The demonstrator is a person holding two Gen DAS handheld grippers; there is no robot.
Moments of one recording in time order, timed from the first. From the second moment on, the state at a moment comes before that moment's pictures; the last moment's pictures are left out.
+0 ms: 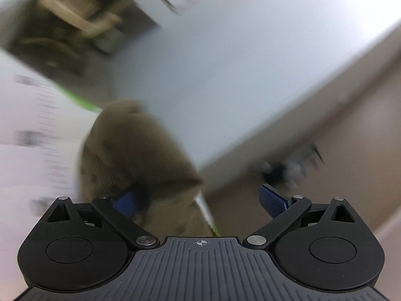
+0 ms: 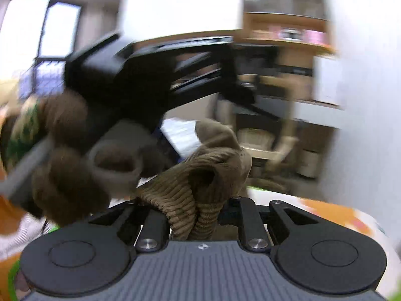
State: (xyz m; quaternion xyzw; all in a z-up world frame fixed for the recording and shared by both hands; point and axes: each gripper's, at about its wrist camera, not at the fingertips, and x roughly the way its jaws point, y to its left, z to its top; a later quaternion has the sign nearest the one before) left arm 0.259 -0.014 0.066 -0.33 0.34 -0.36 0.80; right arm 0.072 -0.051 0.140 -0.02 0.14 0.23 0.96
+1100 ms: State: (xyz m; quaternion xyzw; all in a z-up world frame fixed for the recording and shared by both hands) left arm 0.277 -0.047 0.003 -0.04 0.39 -0.22 0.89; right arm 0.250 -0.143 0.083 -0.08 0.31 0.16 0.93
